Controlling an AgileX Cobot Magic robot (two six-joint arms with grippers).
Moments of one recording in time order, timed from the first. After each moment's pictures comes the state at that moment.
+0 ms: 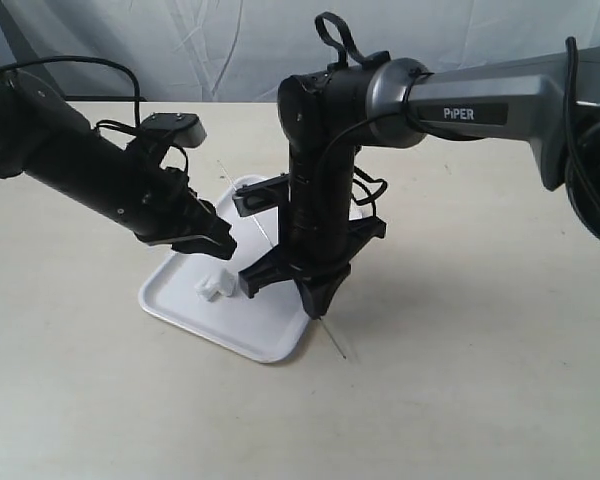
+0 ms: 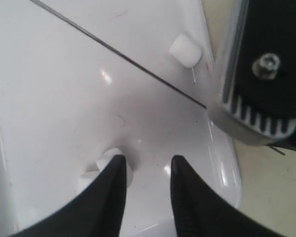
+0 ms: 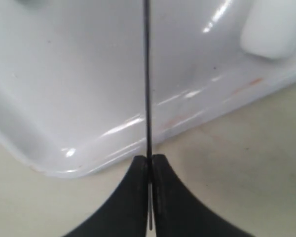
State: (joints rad) left arm -0.30 1.82 -1.03 -0.91 0.69 0.93; right arm 0.69 2.21 -1.63 0.19 1.22 -0.03
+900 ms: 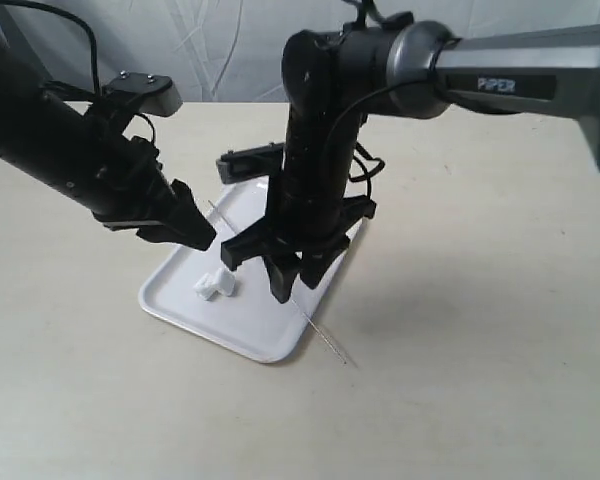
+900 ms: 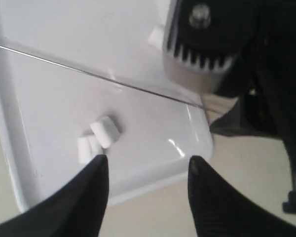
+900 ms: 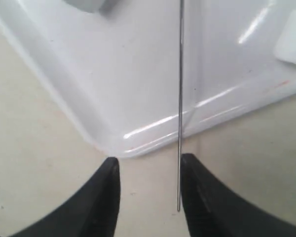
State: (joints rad) left arm -0.30 1.61 -1.03 -0.69 0.82 0.78; right arm 0.69 2.11 -1.63 0.27 1.22 -0.08
